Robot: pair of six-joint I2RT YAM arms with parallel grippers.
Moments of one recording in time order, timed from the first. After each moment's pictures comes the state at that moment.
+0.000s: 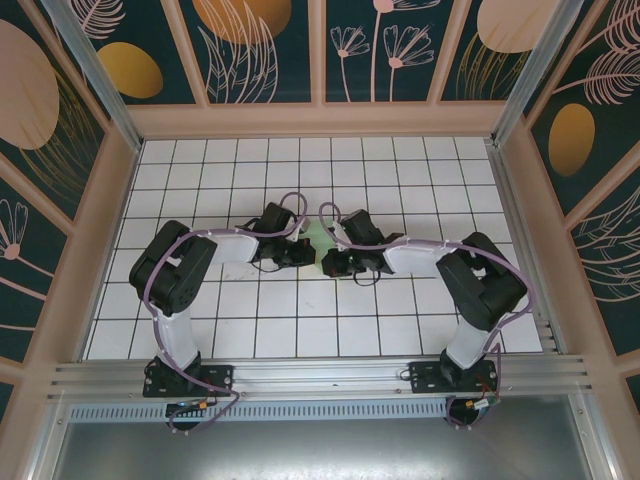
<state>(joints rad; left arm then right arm) -0.55 1.90 0.95 -0.04 0.52 -0.55 0.69 1.73 0.87 -0.11 -0.40 0.49</state>
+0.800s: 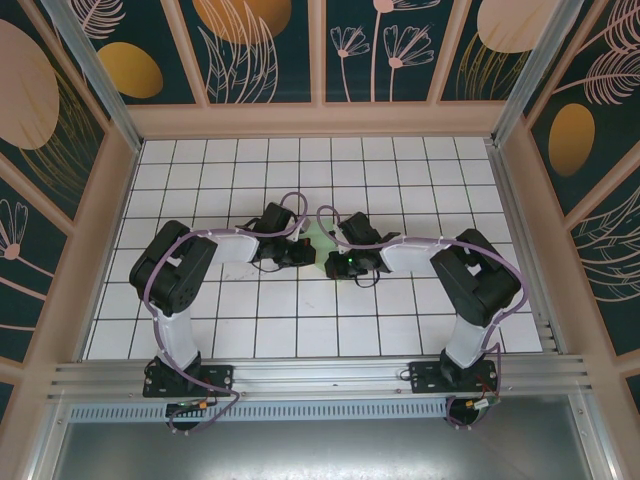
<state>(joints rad) -0.55 1.90 0.95 -0.05 0.51 -0.55 0.69 1.76 0.88 -0.16 -0.34 0.46</state>
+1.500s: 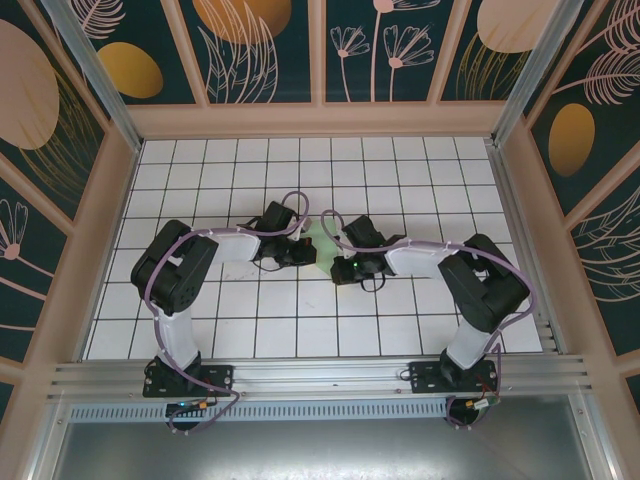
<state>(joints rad) -0.56 1.91 0.97 -0.07 0.50 -0.55 0.69 1.71 0.84 -0.24 -0.34 0.44</state>
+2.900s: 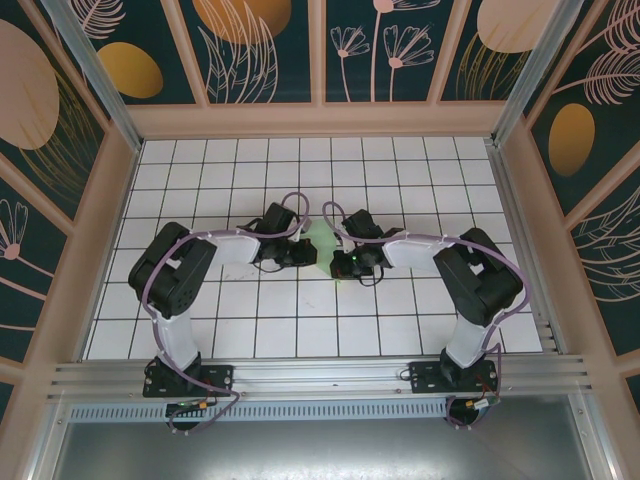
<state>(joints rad) -0.57 1.86 0.94 -0.06 0.45 -0.55 0.66 1.76 0.91 -0.27 -0.37 0.50</state>
